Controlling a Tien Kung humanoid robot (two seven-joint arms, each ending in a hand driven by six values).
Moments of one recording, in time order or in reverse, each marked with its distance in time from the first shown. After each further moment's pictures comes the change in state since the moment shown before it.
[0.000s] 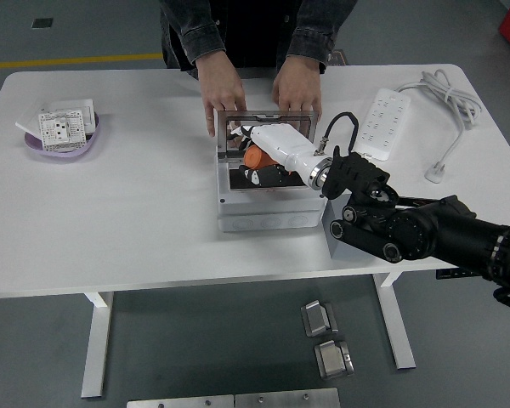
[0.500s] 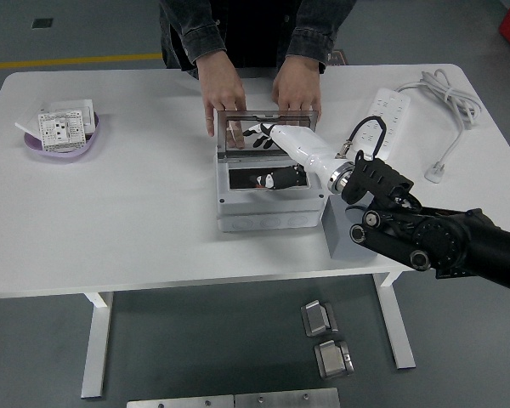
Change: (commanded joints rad) left arm 0.024 -0.012 -0.011 0.001 0.000 0.001 0.000; right arm -0.106 -0.164 0.189 0.237 -0.046 0.054 -0.067
